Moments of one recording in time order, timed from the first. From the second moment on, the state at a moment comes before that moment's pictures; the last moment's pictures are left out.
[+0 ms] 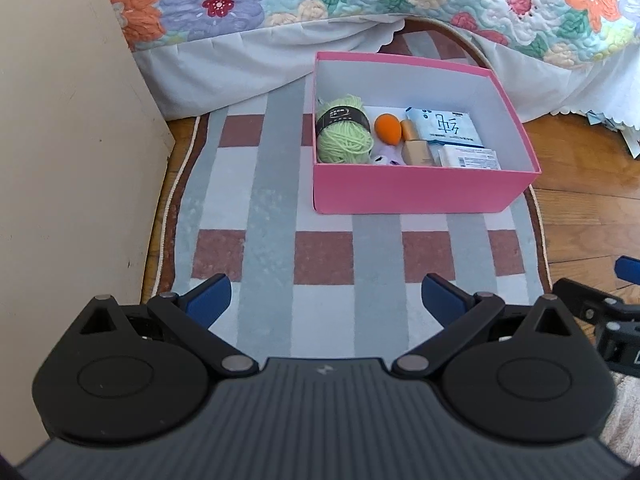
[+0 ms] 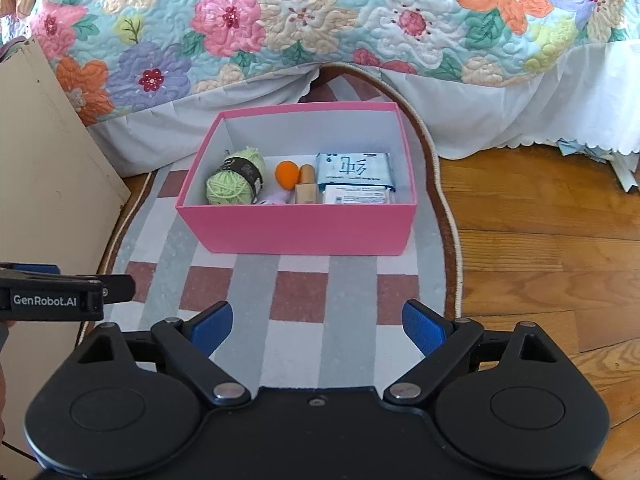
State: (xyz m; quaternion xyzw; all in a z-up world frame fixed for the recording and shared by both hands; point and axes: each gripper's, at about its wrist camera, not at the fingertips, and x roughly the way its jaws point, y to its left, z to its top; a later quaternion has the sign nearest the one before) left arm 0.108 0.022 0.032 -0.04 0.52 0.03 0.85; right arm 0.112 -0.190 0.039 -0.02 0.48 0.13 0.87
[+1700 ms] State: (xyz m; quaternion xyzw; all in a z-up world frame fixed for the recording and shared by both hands) left arm 0.101 0.017 0.013 0.00 0.54 0.02 0.84; right arm 0.119 -0.219 0.034 -0.06 0.48 0.10 0.87
